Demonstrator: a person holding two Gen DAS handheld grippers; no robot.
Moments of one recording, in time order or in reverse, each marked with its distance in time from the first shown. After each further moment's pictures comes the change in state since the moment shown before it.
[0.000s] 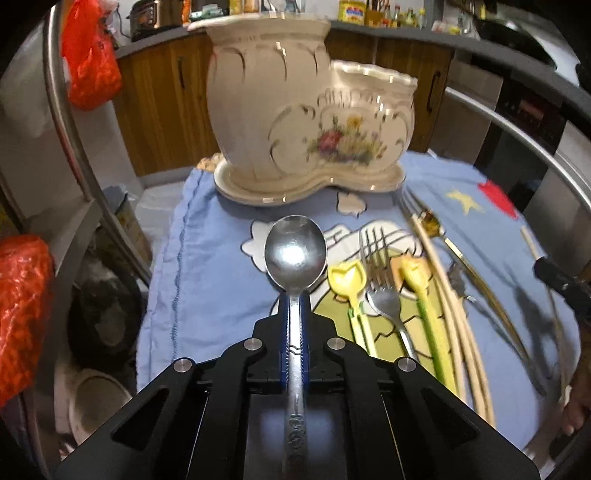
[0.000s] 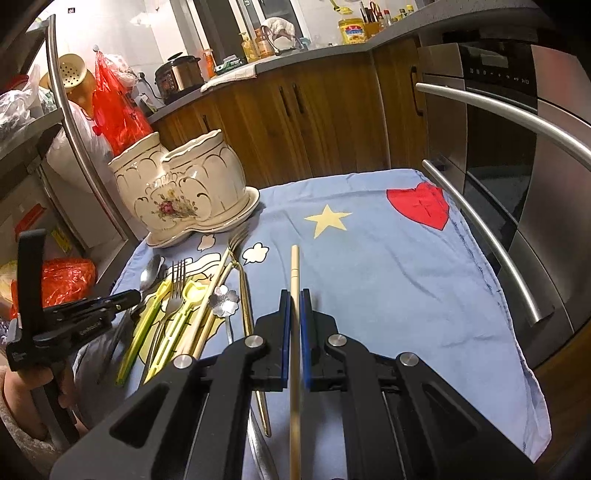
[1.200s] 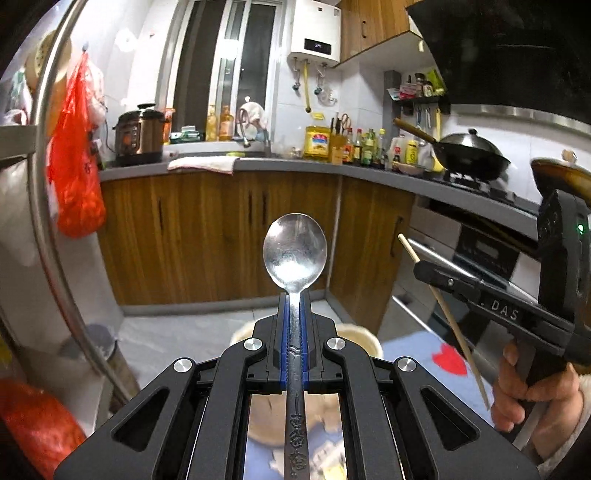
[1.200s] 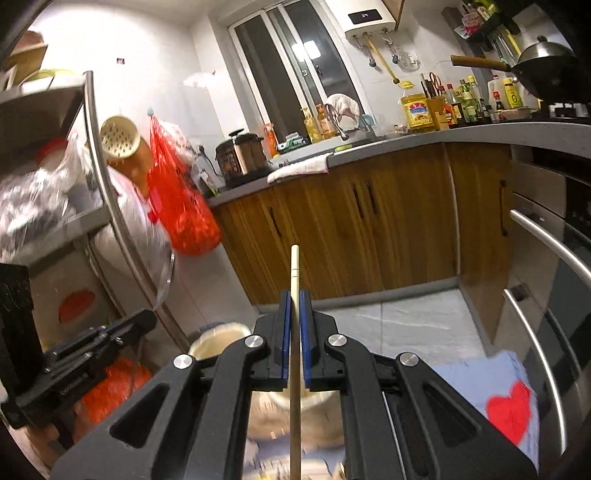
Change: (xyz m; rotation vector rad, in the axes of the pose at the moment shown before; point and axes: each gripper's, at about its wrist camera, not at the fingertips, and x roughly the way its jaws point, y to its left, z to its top) left arm -0.096 0.028 0.165 0.040 -0.459 -0.141; right arm 0.020 0.089 0.194 -0.042 -0.296 0.230
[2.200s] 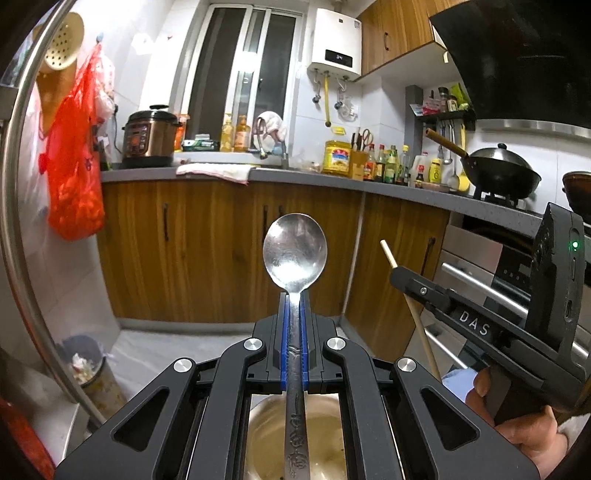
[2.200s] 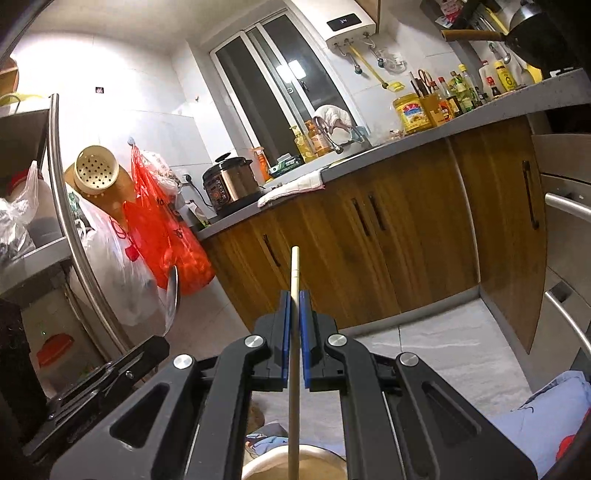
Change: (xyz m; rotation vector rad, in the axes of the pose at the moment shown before) left arm 0.086 0.024 -0.014 -0.025 -0.090 0.050; right arm 0.111 -0.029 -0.006 0.075 -0.118 0.015
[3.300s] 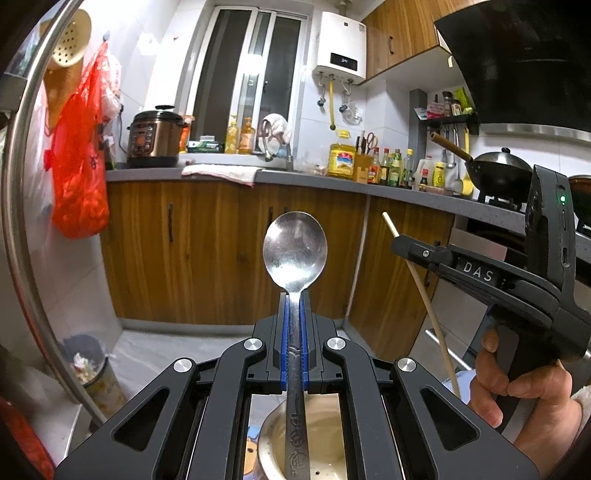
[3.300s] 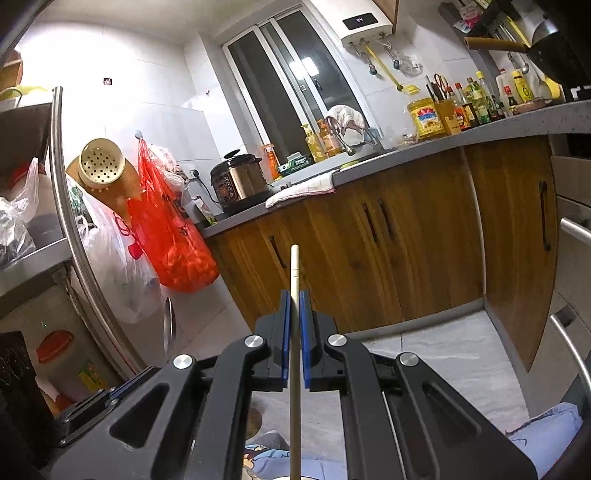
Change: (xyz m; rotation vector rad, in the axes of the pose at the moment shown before) left arm 0.002 0.013 -0.001 -0.017 -0.009 0.002; right arm 0.017 0.007 0.028 -0.031 0.019 0.037
